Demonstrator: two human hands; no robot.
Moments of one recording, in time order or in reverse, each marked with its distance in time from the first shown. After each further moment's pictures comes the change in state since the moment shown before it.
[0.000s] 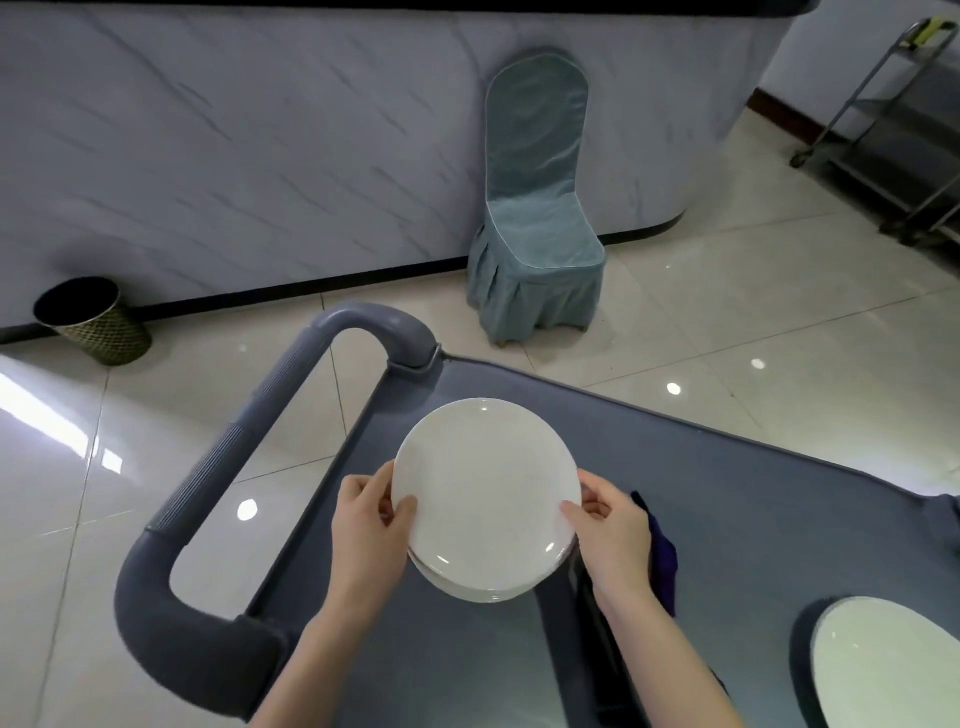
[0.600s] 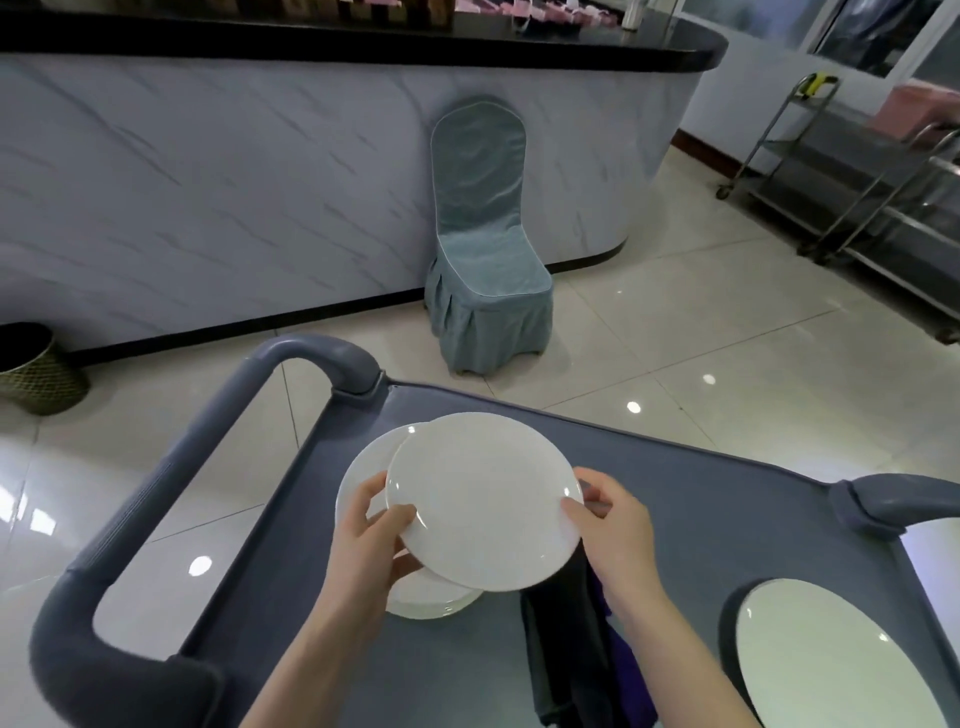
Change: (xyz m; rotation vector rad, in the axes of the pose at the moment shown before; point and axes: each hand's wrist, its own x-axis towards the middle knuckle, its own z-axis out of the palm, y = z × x) left_hand -0.024 0.053 0.032 -0.631 -0.192 -0.321; right_hand -0.003 -0.026 -0.068 -0.037 -0.011 -0.063
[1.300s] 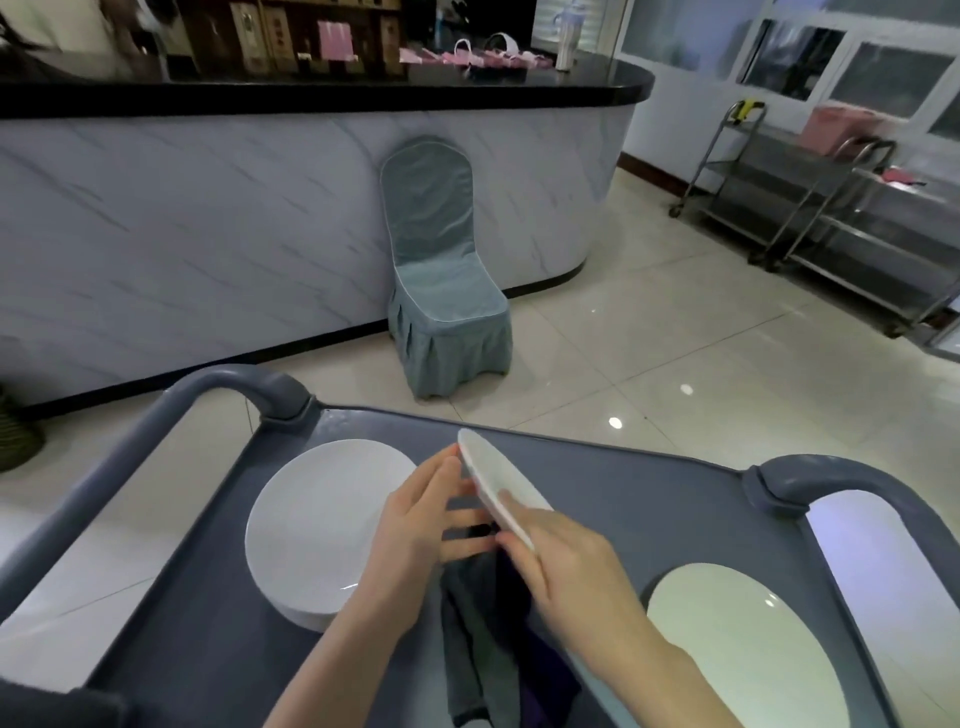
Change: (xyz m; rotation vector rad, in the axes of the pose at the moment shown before) left_hand -0.054 0.007 0.133 0.061 -0.359 0.125; right_hand -0.047 -0.010 -0.092 -0.629 -0.019 -0.911
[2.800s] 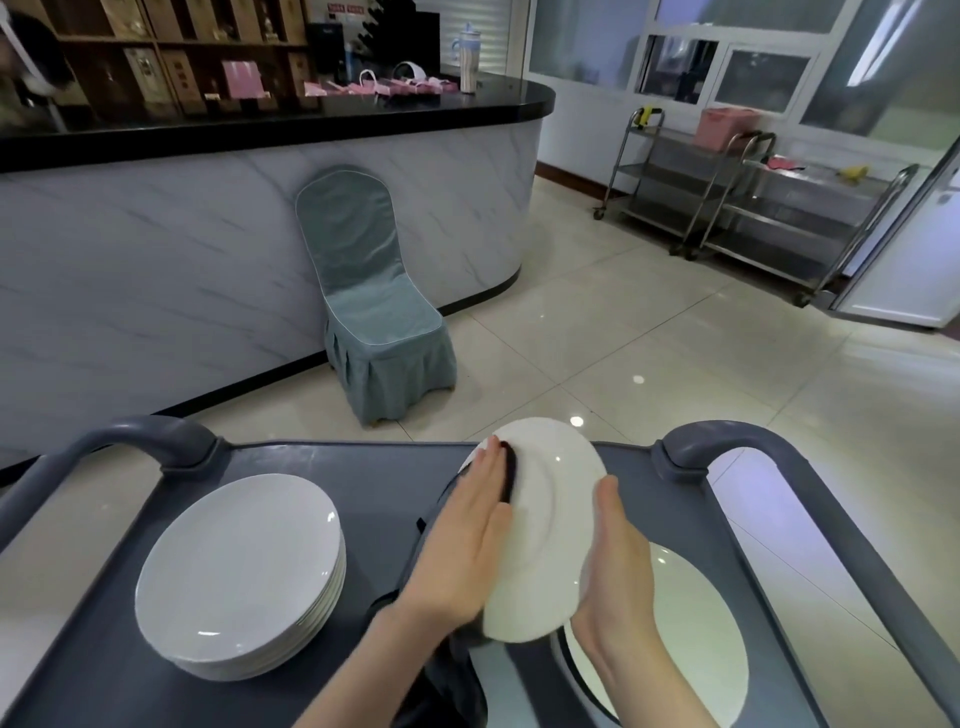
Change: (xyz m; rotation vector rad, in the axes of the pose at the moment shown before) left_hand 0.011 -0.059 0.109 0.855 -0.338 0.479; right_hand -0.033 0.052 -0.066 1.243 0.577 1.102
